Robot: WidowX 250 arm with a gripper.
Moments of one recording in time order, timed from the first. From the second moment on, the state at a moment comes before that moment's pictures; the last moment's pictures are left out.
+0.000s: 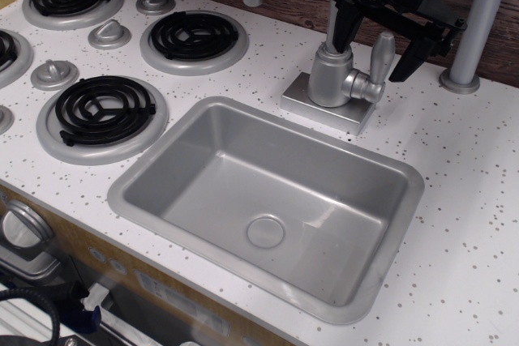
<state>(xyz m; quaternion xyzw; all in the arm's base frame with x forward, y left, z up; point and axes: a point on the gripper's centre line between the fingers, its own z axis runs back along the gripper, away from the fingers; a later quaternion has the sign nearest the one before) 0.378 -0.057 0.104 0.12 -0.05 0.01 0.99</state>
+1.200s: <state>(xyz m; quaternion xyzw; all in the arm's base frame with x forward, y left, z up) 0.412 -0.067 0.101 0.12 -0.10 -0.01 0.99</state>
